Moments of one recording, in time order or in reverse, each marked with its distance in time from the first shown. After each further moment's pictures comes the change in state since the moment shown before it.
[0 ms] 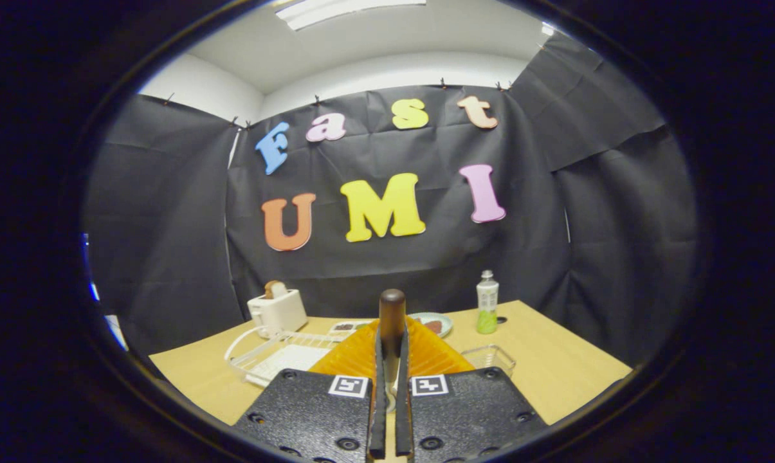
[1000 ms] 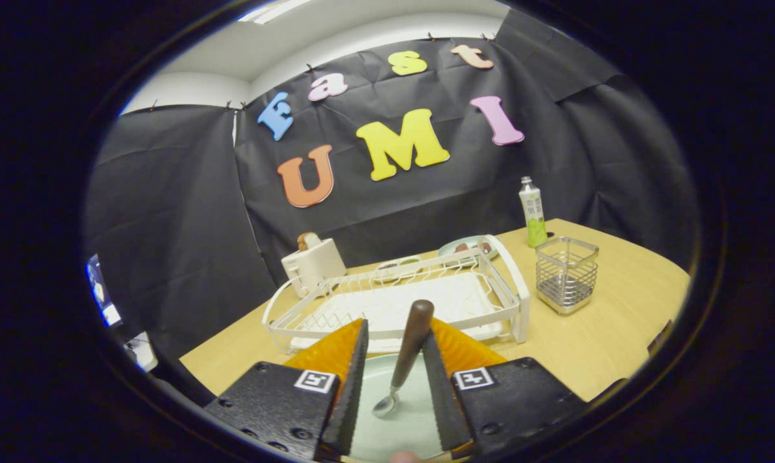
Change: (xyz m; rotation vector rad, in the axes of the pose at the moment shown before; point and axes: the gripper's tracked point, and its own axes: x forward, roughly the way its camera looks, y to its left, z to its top) arm 0.014 0.059 -0.114 0.130 0.185 0.057
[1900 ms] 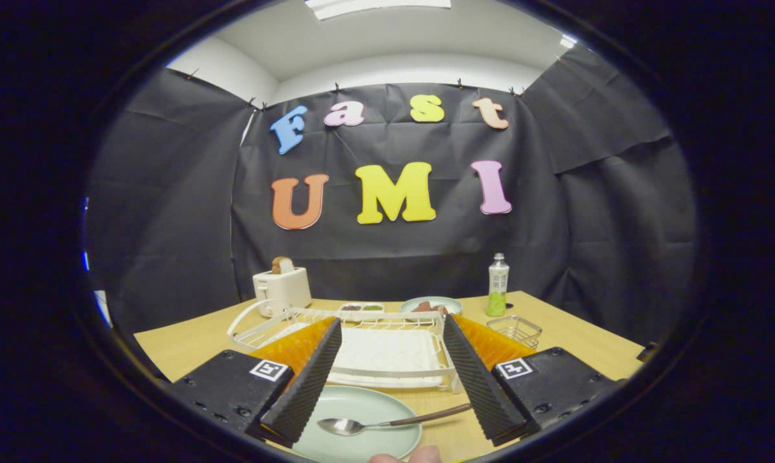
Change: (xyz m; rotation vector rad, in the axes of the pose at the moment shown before) arm -0.035 -0.014 0.061 -0.207 -0.202 -0.142
